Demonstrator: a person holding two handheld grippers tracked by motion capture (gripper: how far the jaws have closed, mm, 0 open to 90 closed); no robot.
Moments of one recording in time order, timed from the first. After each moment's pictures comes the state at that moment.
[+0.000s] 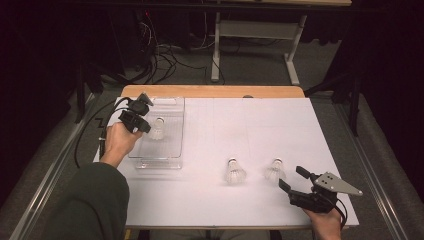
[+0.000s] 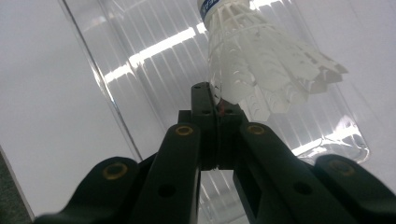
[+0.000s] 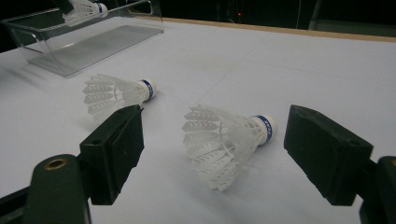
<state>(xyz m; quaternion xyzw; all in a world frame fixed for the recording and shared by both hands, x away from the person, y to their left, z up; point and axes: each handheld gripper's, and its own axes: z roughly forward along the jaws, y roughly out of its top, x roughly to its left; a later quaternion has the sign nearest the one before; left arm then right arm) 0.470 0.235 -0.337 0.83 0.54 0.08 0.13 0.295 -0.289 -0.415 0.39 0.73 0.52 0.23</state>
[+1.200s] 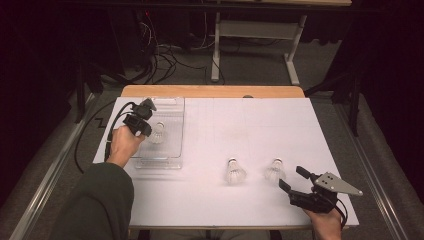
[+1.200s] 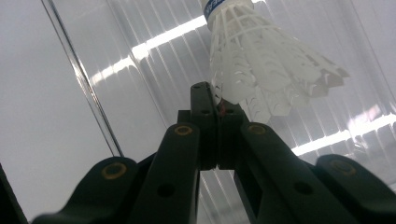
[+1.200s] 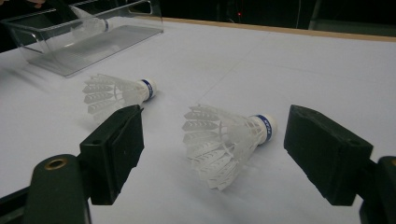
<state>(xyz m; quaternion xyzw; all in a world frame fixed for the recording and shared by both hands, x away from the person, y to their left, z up) 0.480 0.229 -0.364 0.82 0.55 0.09 0.10 0.295 -0.290 -0.415 0.39 0.73 0.52 0.23</state>
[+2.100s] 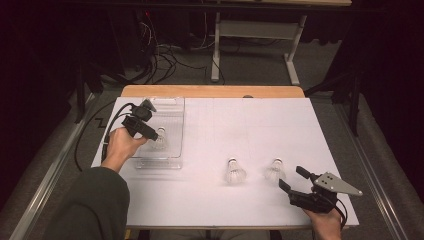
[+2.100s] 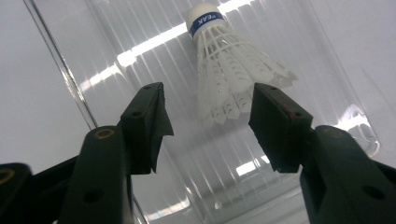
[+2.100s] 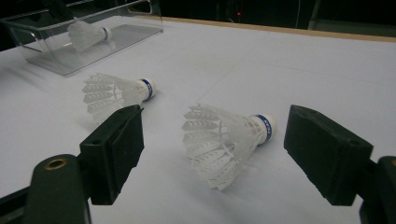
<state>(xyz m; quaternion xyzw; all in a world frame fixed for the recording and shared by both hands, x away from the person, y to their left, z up) 0.465 0.227 -0.351 0.83 0.54 0.07 0.12 0.295 -0.289 -0.415 0.39 0.73 0.51 0.23</state>
